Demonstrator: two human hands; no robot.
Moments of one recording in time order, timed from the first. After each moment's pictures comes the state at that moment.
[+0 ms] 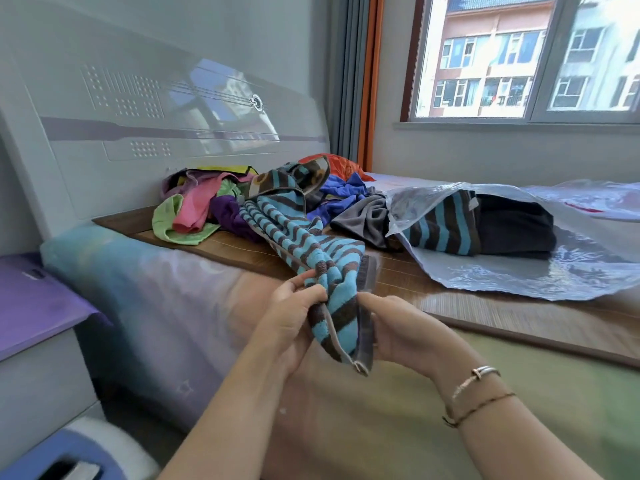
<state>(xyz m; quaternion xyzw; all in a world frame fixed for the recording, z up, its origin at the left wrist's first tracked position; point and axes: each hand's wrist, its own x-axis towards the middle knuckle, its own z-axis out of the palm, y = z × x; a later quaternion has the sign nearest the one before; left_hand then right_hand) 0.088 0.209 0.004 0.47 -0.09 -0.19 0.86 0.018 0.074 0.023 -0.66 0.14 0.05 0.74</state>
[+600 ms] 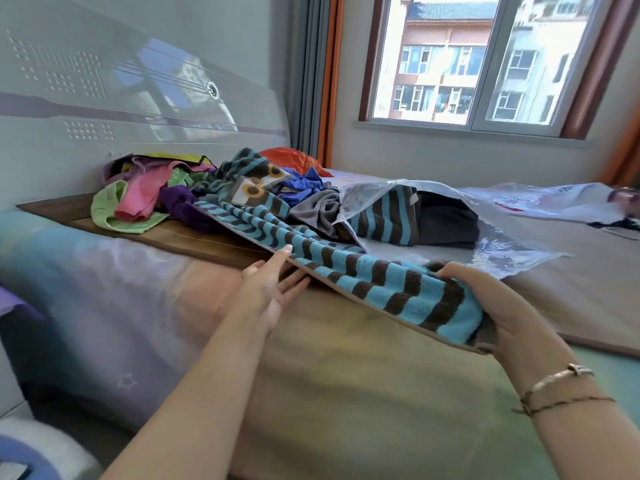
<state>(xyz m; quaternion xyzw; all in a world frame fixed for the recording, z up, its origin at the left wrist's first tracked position) 0.095 0.169 0.008 0.40 -0.02 -0.20 0.89 -0.090 -0.022 0.058 -0.60 0.20 -0.15 0.76</state>
